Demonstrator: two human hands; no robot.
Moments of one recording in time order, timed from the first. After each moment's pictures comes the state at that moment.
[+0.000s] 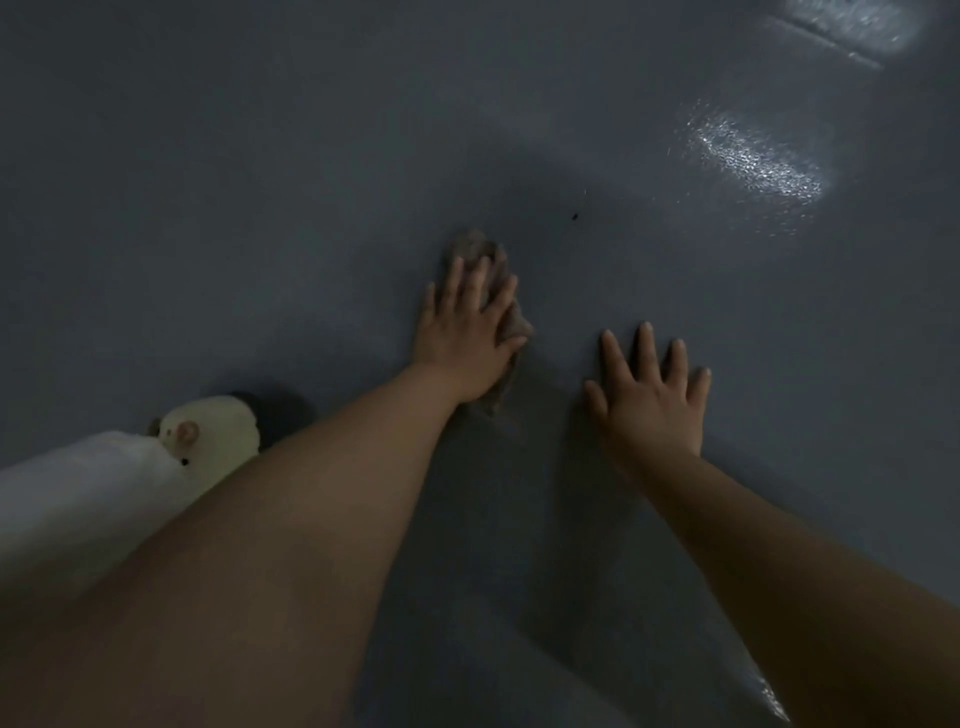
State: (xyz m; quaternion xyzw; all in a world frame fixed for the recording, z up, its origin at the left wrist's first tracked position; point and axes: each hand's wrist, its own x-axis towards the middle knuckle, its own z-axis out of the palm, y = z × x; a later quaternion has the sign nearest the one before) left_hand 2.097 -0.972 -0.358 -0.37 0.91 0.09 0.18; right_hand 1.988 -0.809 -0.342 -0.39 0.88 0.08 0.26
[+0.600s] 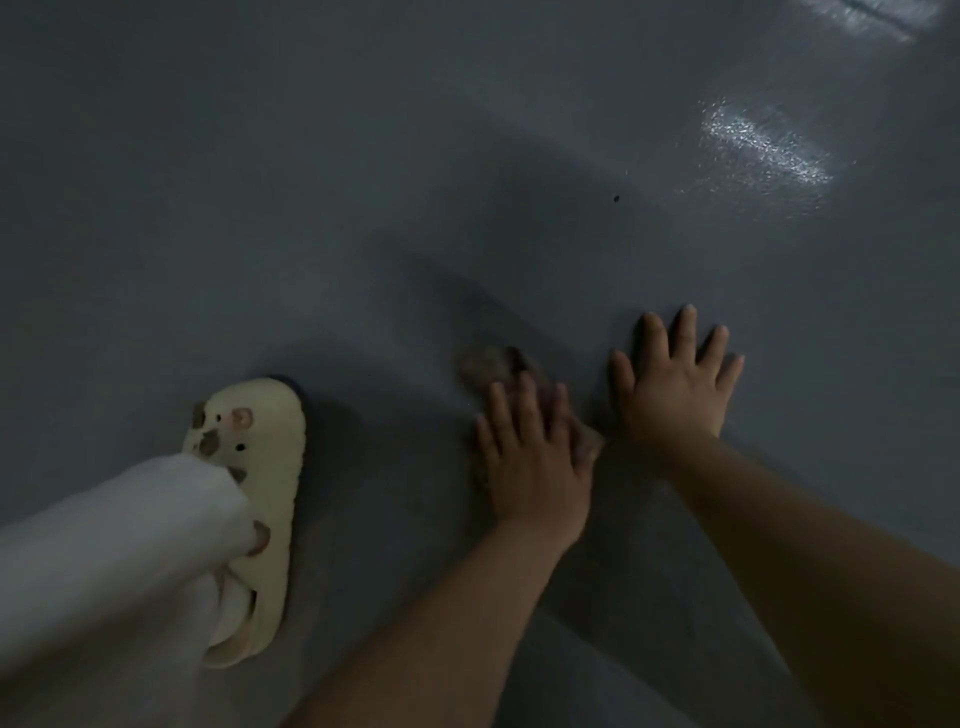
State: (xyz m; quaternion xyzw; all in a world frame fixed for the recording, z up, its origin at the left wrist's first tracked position) left_hand 2.150 -0.836 -0.362 -0.49 0.84 0.17 0.14; right_hand 2.006 -0.824 -0.354 -0.33 0.92 0.05 0.21
